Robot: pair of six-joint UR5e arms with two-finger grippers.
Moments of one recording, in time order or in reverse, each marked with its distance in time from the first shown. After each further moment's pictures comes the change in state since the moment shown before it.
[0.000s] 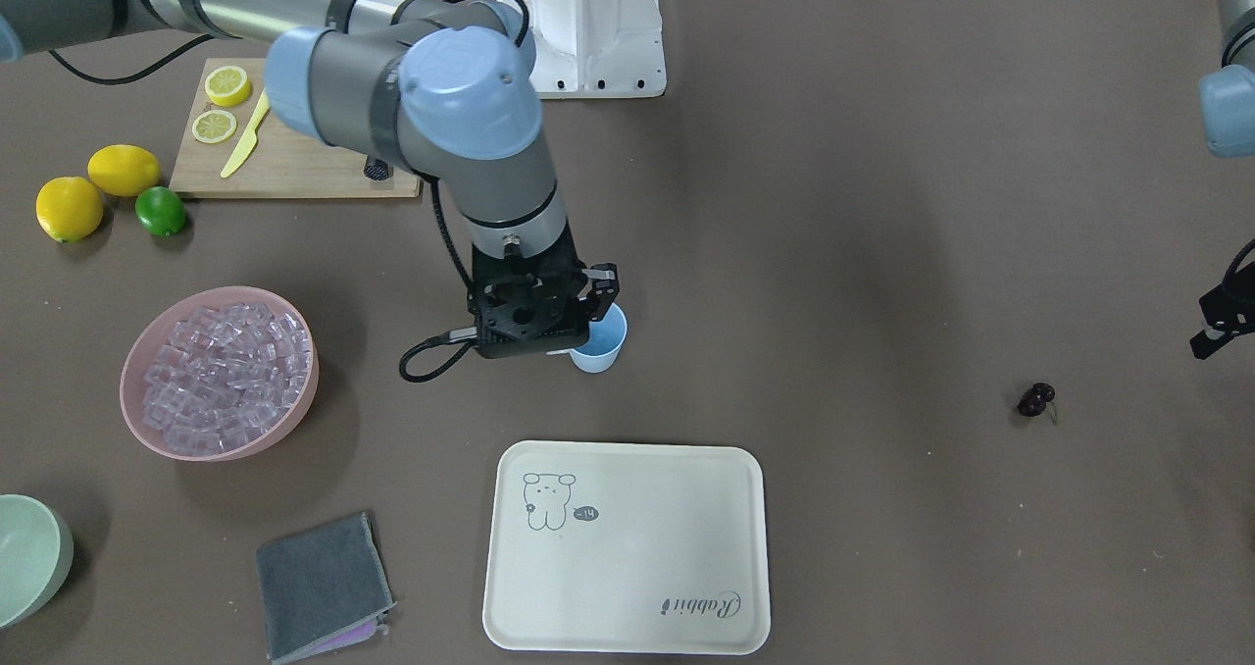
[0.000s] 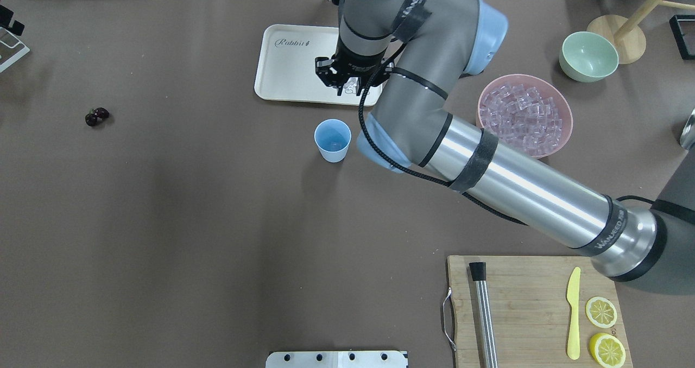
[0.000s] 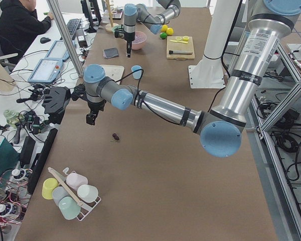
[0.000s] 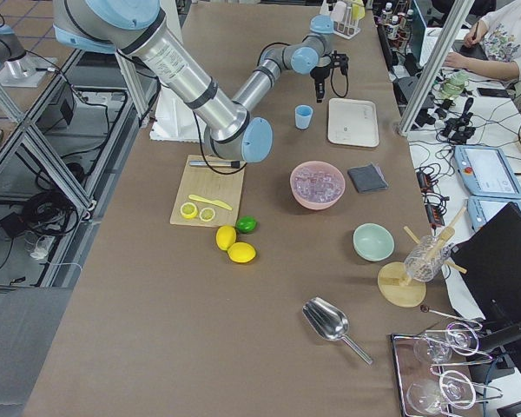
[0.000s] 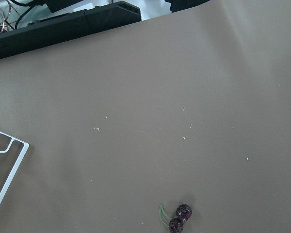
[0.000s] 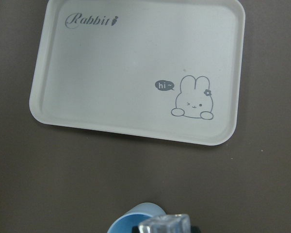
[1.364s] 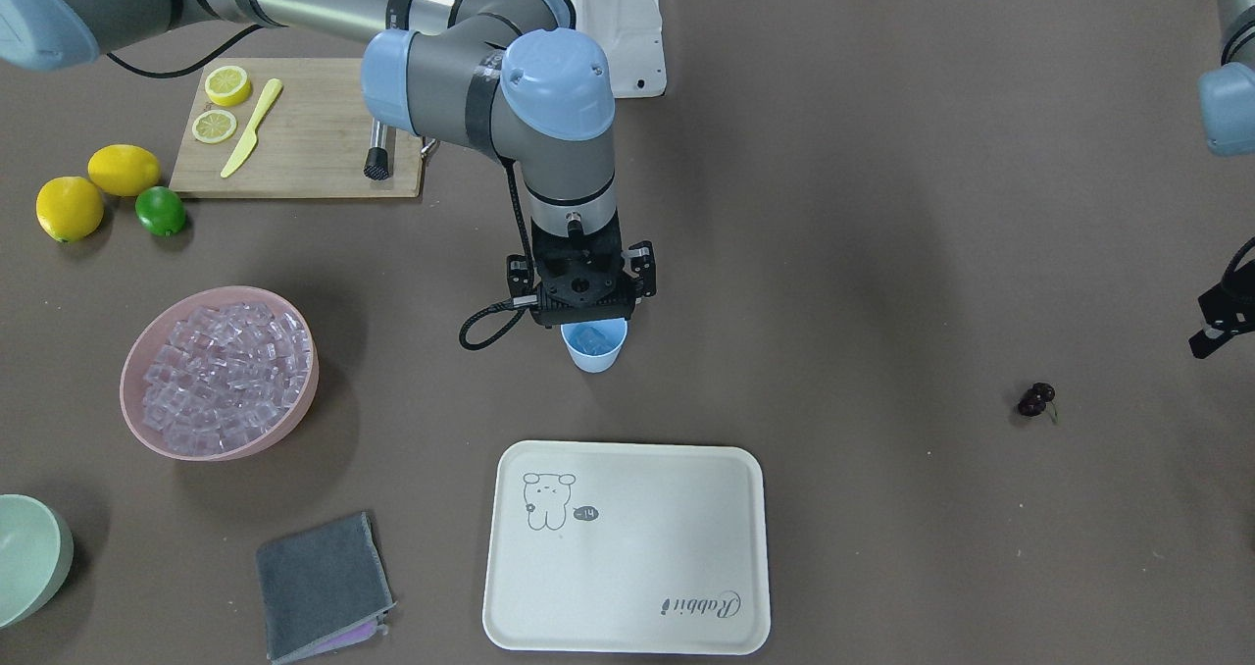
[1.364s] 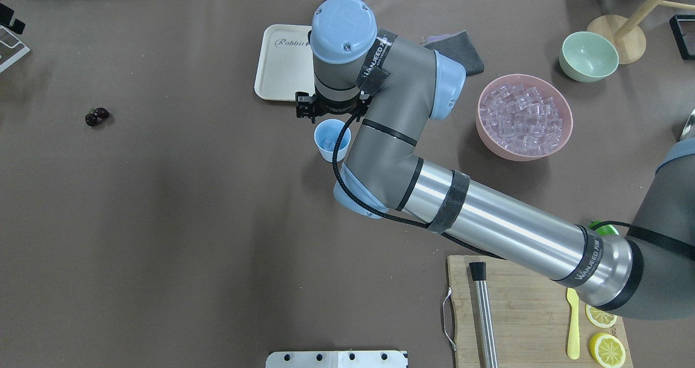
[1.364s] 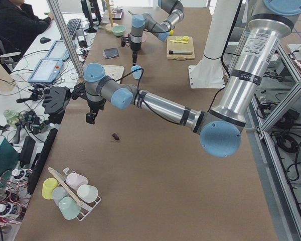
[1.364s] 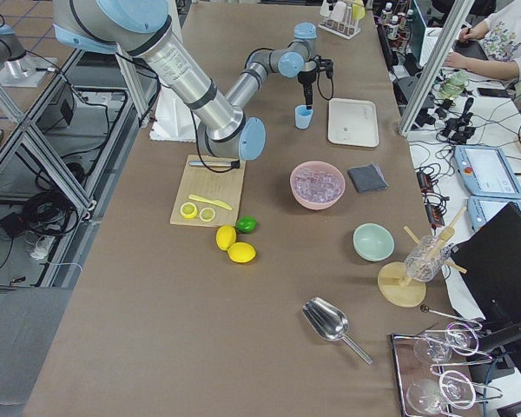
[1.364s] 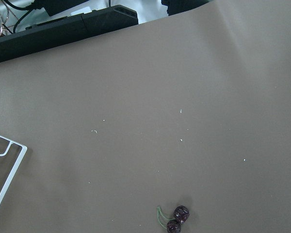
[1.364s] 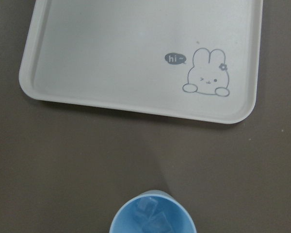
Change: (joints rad) left arm 0.000 -0.003 -0.004 0.000 -0.001 0.003; right arm -0.050 -0.014 0.005 -0.001 -0.086 0.016
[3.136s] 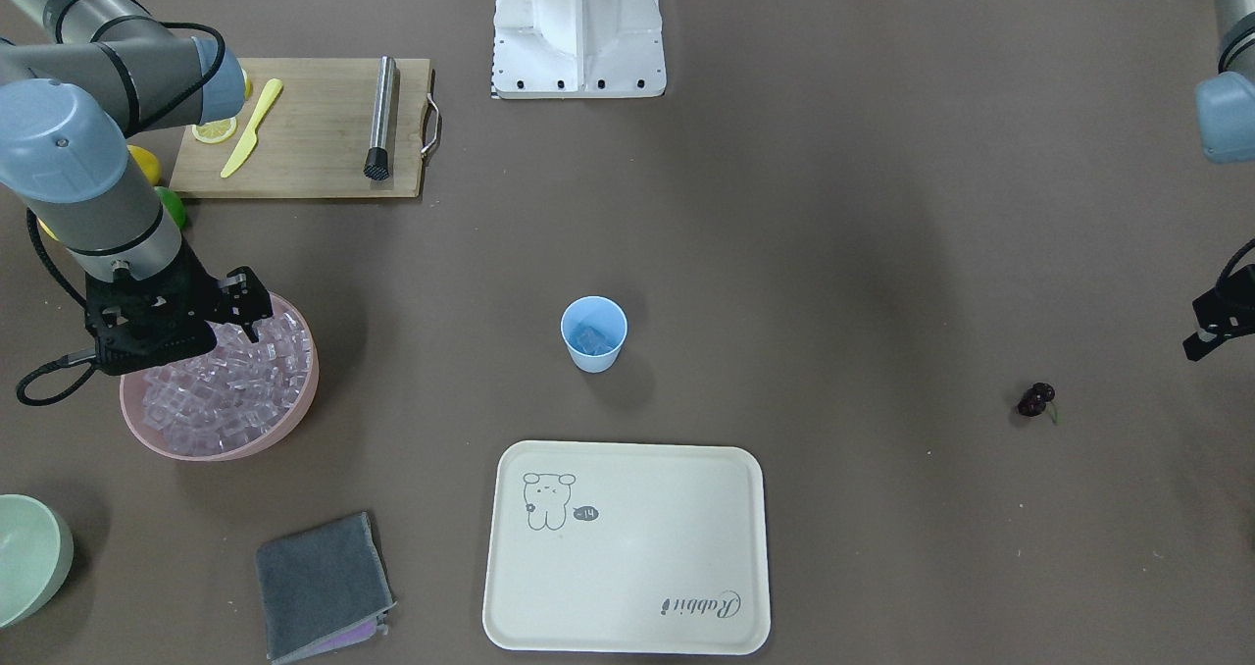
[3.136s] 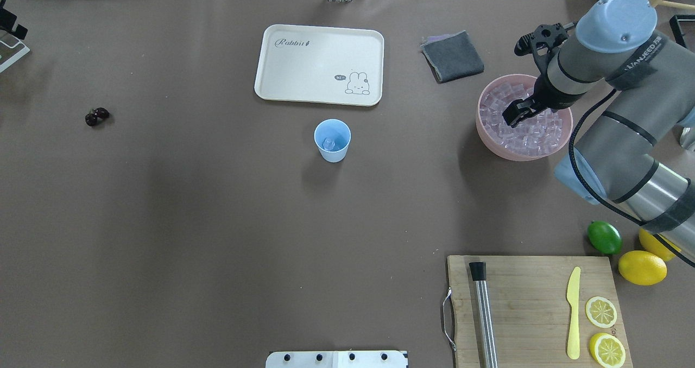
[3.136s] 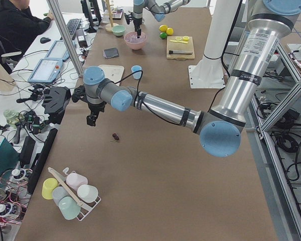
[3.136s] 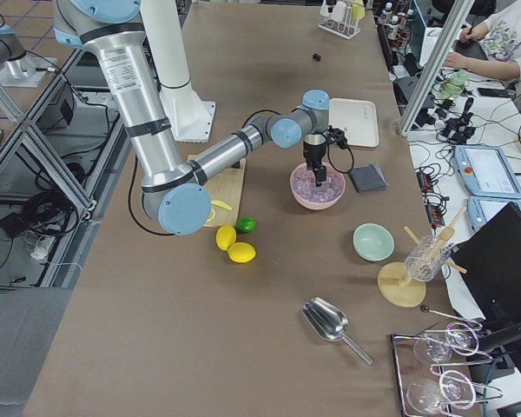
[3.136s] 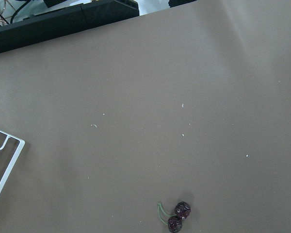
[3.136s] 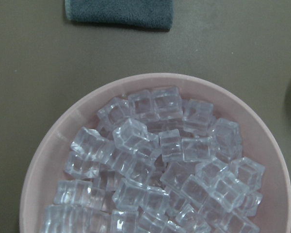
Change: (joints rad) left arm 0.007 0.001 0.026 -0.011 -0.007 0.002; right arm 0.261 -0.609 0.332 0.003 0.119 -0.574
